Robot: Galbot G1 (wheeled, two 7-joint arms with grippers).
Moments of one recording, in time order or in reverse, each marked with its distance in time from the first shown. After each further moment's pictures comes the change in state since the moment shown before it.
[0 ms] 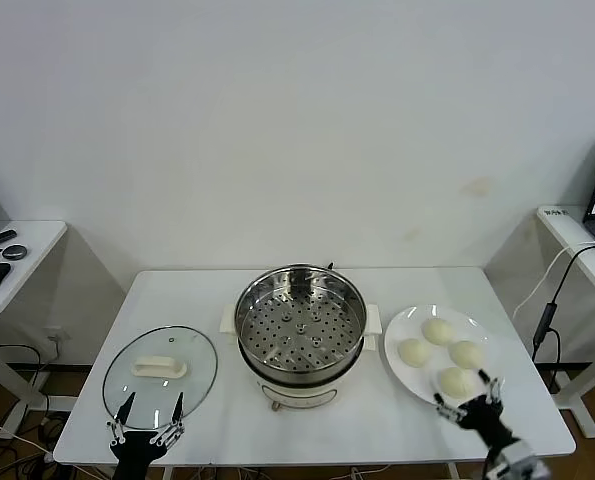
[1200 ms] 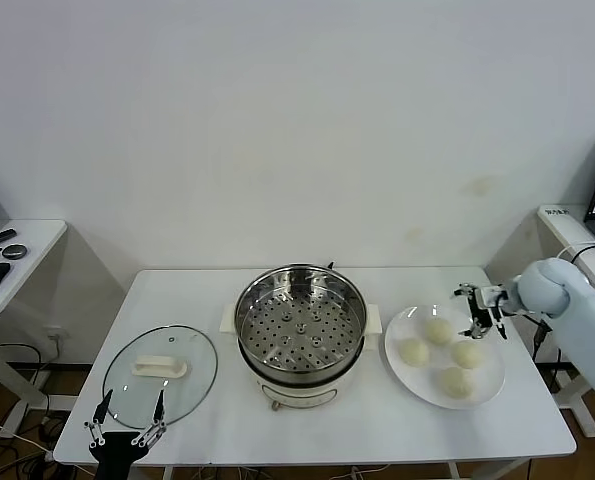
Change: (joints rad) left arm 0.020 -0.050 -0.073 0.000 0.078 -0.055 0.000; right arm 1.335 -0.377 -1.124 -0.680 -0.206 -0.037 -0.788
